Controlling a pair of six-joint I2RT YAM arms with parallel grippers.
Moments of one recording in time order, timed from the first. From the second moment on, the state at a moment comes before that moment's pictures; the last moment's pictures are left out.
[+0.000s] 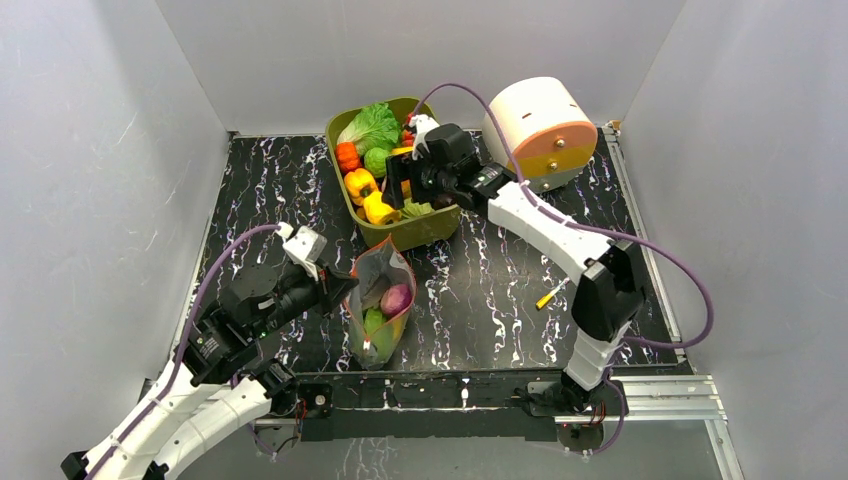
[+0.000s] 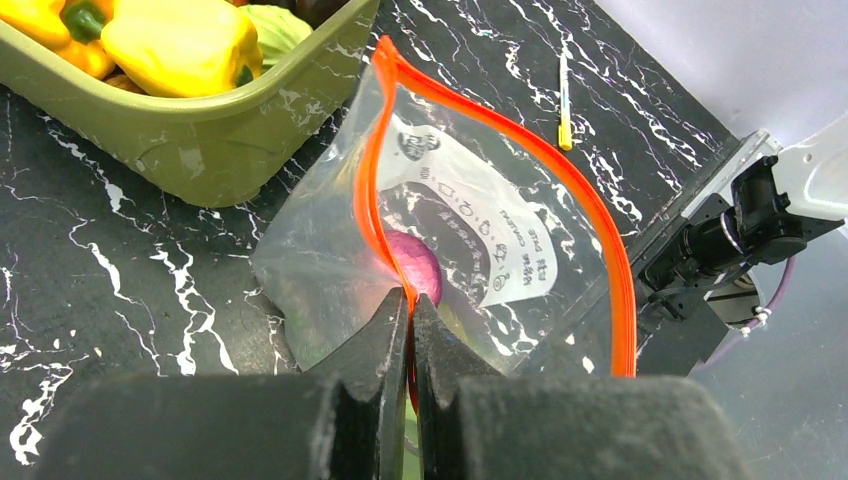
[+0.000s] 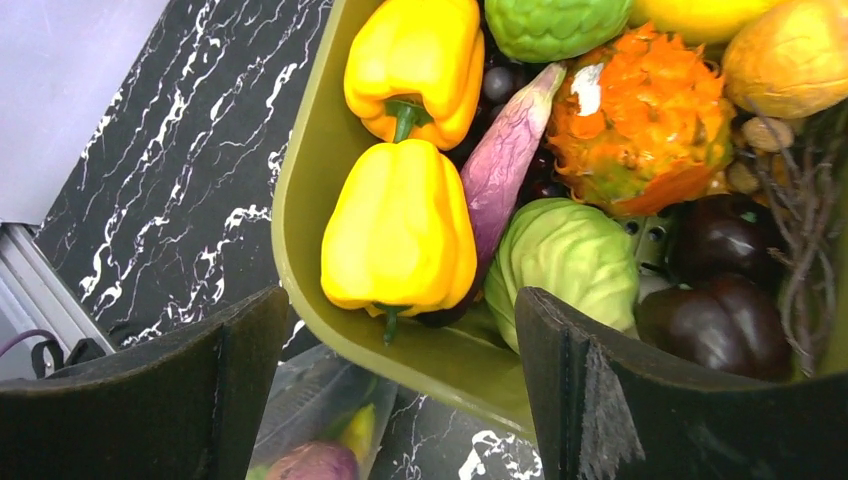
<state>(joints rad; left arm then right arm) -0.74 0.50 0.76 -0.56 0.06 -0.26 0.68 1.75 1.63 -0.40 -0.15 0.28</state>
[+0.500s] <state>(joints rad) -0.74 0.47 0.76 -0.58 0.05 -0.25 0.69 1.98 1.77 -0.41 -0.23 0.27</state>
